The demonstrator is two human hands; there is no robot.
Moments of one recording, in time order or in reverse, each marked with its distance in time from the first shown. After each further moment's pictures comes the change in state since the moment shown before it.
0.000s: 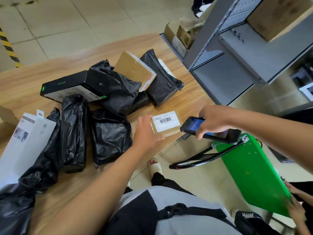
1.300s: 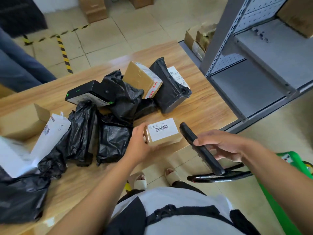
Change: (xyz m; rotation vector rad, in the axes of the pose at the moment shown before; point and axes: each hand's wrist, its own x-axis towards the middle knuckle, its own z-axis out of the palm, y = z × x) left_hand -0.026 0.015 0.001 -0.090 0.129 -0.155; right_hand 0.037 0.078 0.051 1.057 -0.491 -0.332
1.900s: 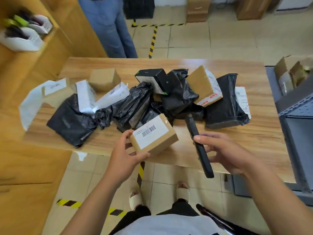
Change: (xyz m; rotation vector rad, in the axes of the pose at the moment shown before) left_hand -0.147 0.005 -0.032 -0.322 0.662 -0.271; right_hand 0.046 -0.065 0.040 -0.087 -0.238 -0.263
